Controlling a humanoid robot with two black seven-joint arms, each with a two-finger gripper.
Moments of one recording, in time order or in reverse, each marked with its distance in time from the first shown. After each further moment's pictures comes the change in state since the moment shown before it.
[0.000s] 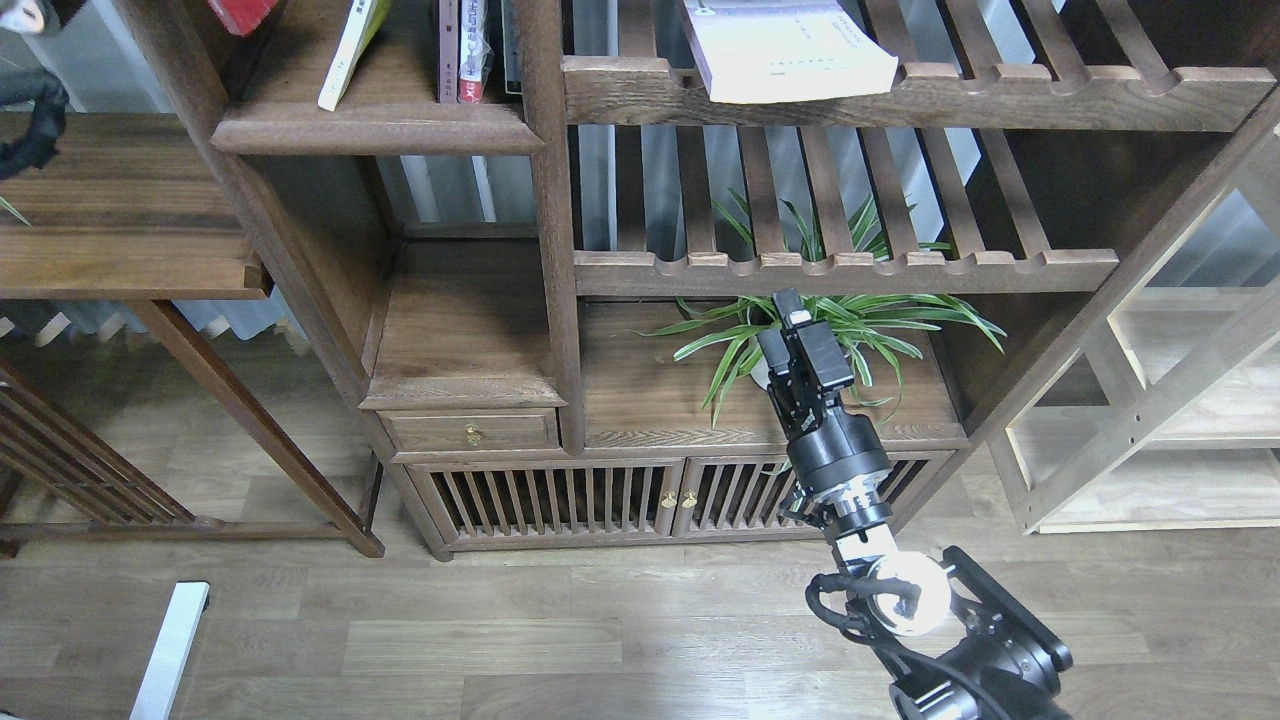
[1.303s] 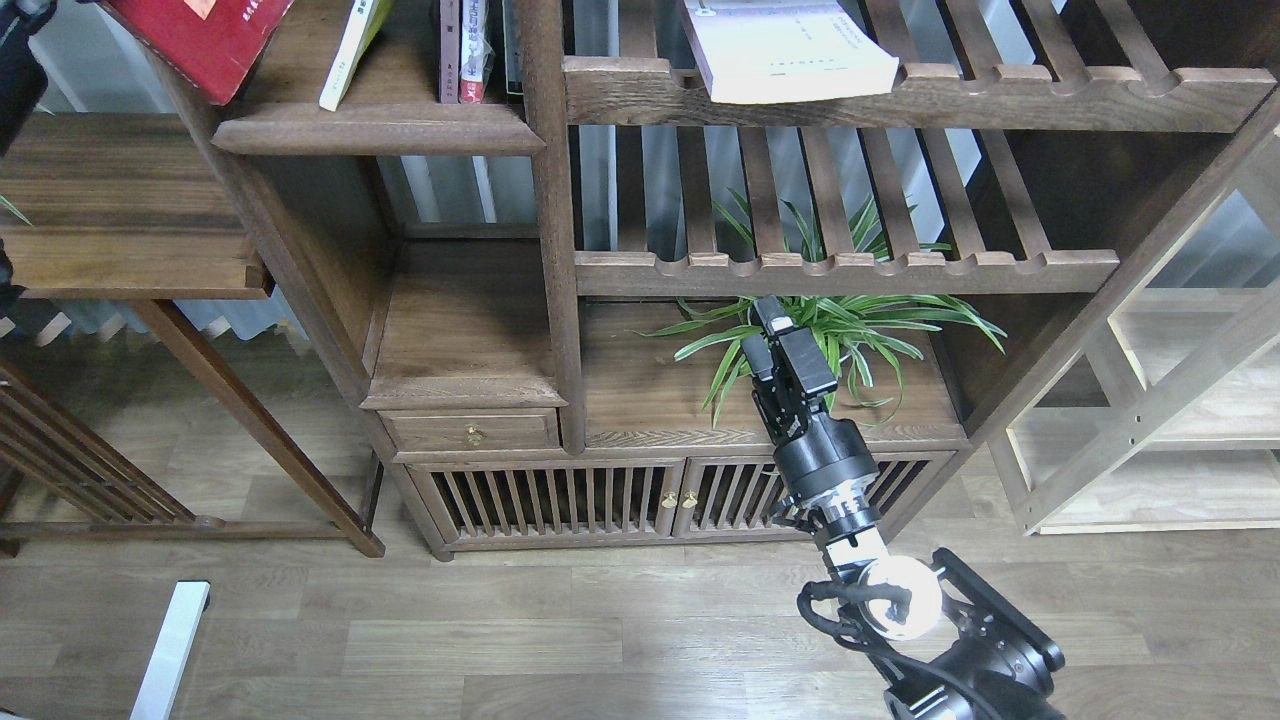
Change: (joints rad) left arm 0.475 -0.007 -0.326 -0.454 -0.031 0.036 -0.019; right arm 0.005 0.000 -0.042 0.000 -0.005 0.000 -0.002
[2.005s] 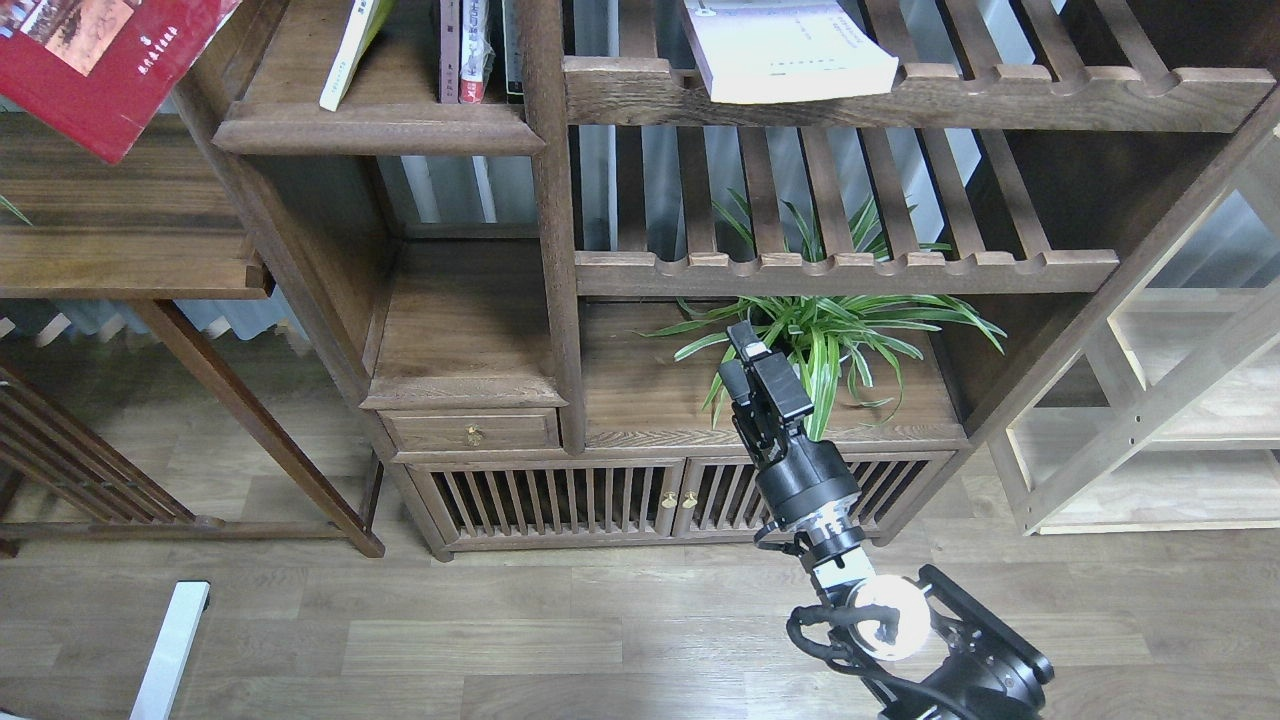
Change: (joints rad) left arm 0.291 0.147 -0.247 -0.059 -0.209 -0.275 -0.024; right arm -0.014 0.000 -0.062 -0.002 0.000 0.000 0.002
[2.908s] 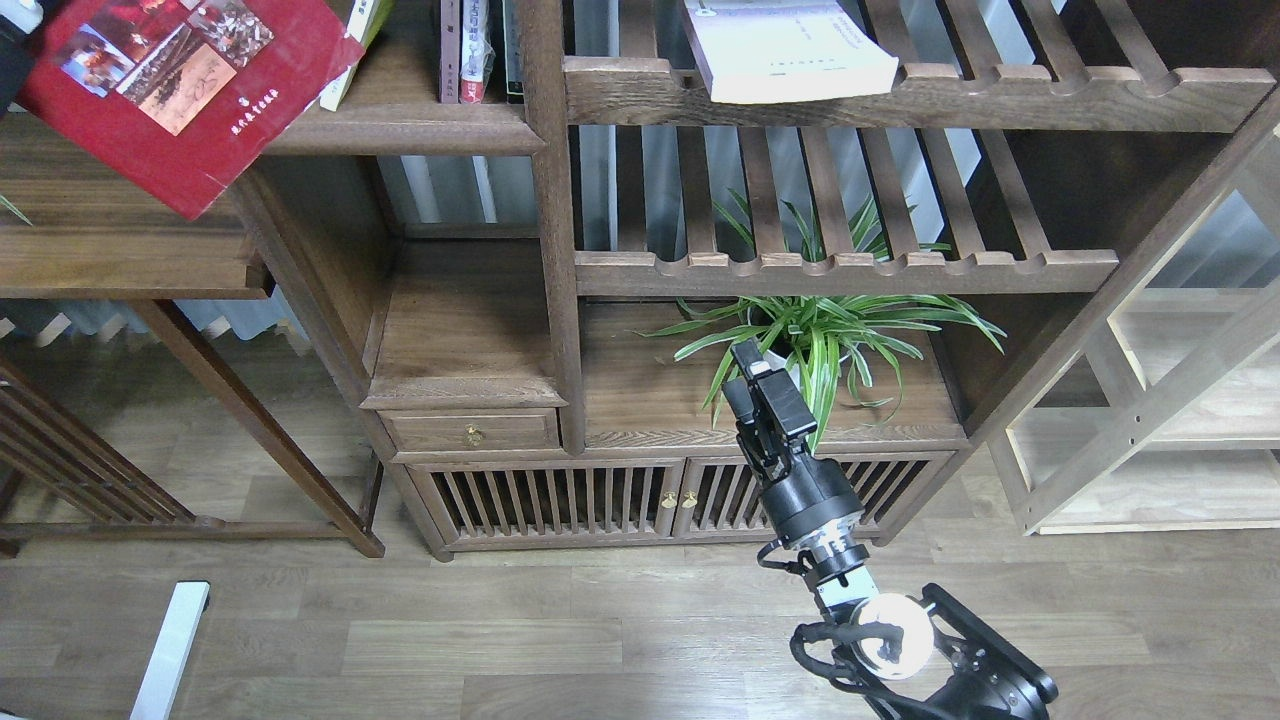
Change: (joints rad) left arm 0.042 0.022 0.041 -0.013 -0.109 -0.282 0.002; right arm -0.038 0.000 0.001 0.001 0.000 0.000 0.000
